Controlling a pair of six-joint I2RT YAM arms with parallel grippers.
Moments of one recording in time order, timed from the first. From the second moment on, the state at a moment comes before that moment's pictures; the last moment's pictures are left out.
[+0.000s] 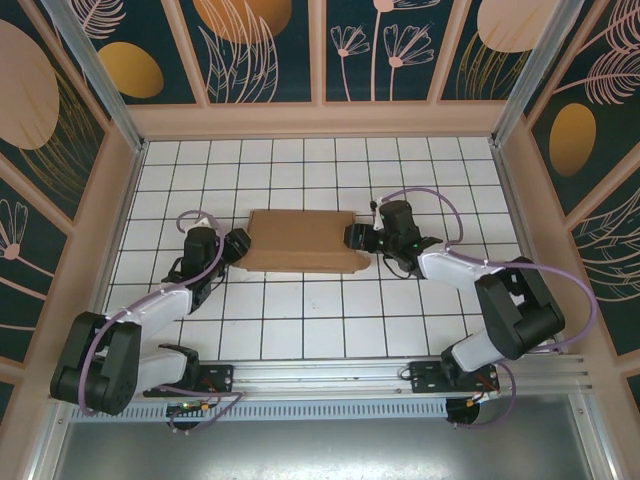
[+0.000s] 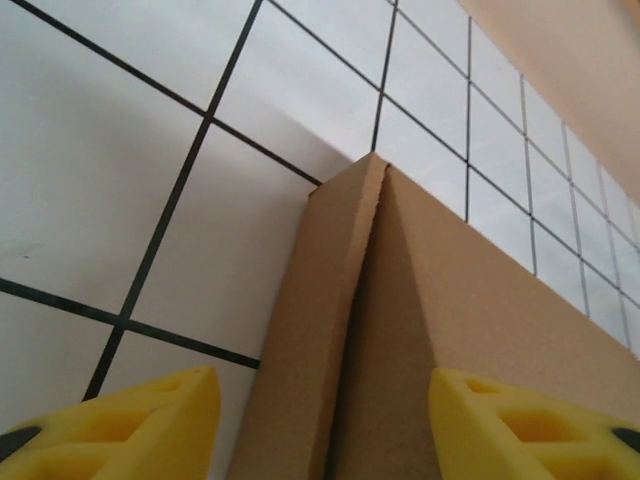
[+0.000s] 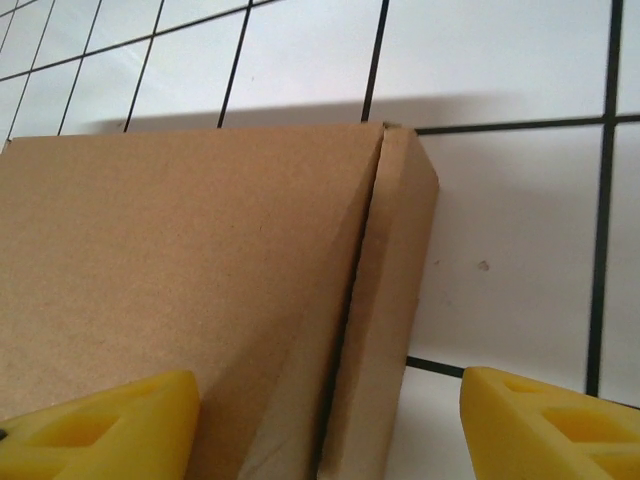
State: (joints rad) left arm -0.26 1.23 0.38 0.30 0.05 -0.82; right arm 0.51 1.50 0.71 0.09 -0.18 0.52
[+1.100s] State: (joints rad) left arm -0.26 1.38 0.31 0.49 0.08 -0.93; right arm 0.53 1.59 0.67 0.22 -0.17 0.63
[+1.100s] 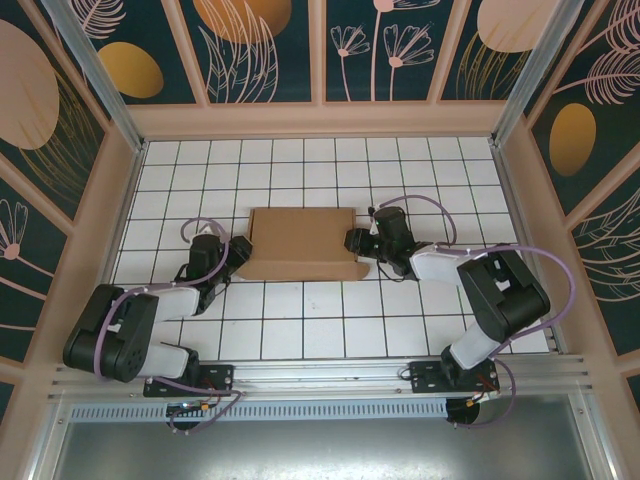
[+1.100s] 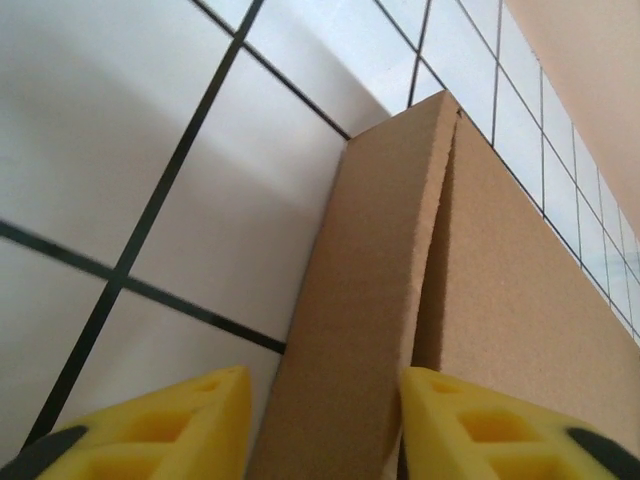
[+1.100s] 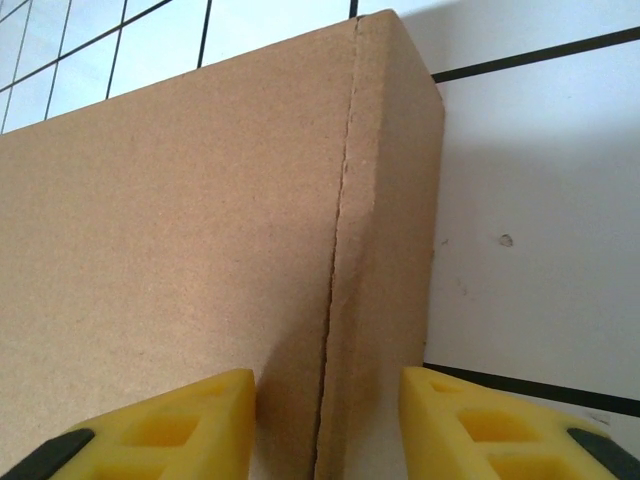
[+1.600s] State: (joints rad) left arm -0.26 1.15 0.47 0.23 0.05 -0.80; right arm 0.53 1.56 0.67 0.15 -0.08 0.59
